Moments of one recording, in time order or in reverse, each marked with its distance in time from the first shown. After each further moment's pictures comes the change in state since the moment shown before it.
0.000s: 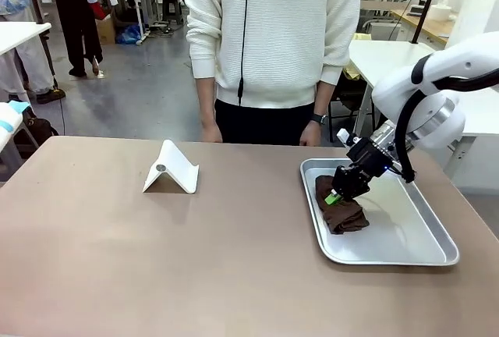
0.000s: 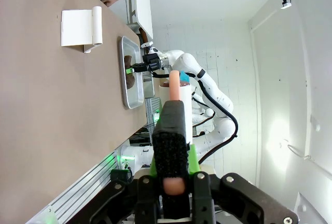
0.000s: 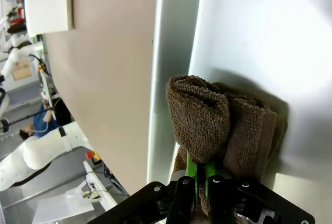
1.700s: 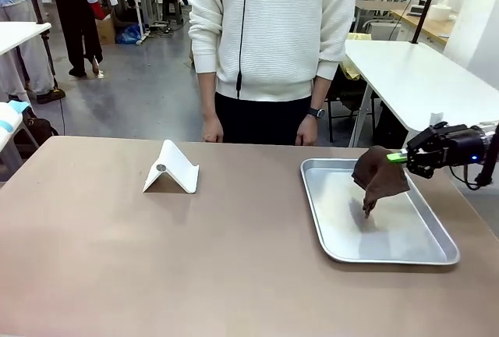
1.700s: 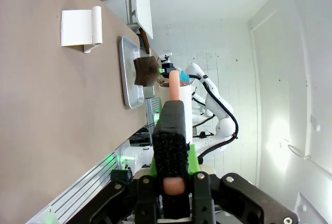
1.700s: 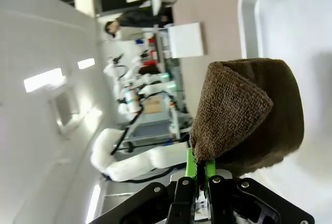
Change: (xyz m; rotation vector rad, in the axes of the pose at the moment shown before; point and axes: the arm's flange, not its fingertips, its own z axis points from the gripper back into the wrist) left arm 0.000 0.000 0.000 0.000 -0.001 -0.001; right arm -0.102 -0.076 0.136 0.648 -0.290 -0.194
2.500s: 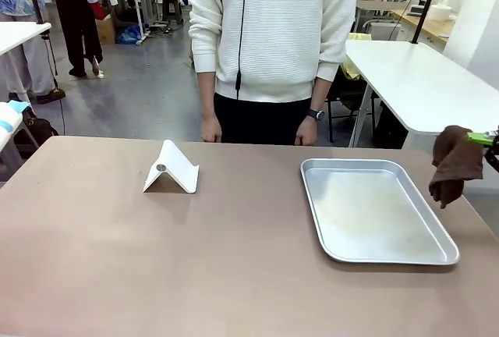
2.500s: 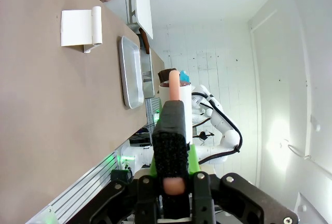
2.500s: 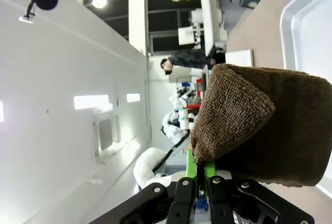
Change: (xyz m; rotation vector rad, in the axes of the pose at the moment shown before) left arm 0.000 0.000 0.000 0.000 -0.001 0.000; right arm -0.104 0.024 0.105 0.201 -0.271 0.014
